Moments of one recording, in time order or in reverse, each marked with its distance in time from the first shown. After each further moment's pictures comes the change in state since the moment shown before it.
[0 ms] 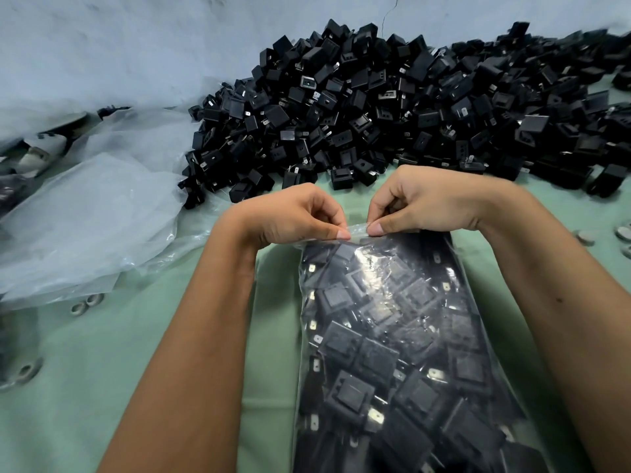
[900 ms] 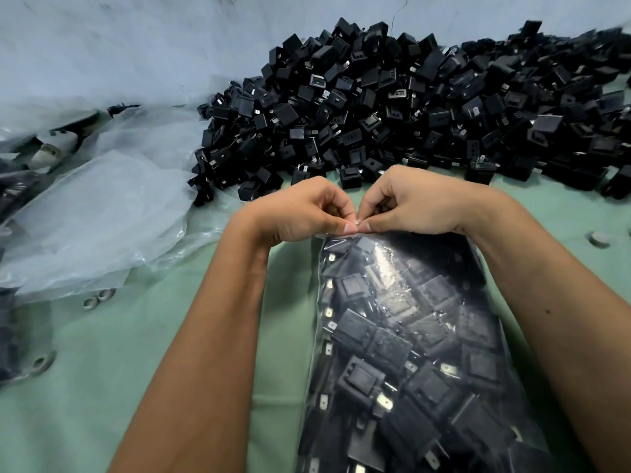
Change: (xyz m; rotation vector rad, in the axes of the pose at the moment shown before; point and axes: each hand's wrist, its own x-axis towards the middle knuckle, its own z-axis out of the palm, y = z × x) left_hand 0.001 -0.001 0.003 -0.014 0.086 0.052; right_hand 0.013 -0.017 0.013 -0.090 0.070 -0.012
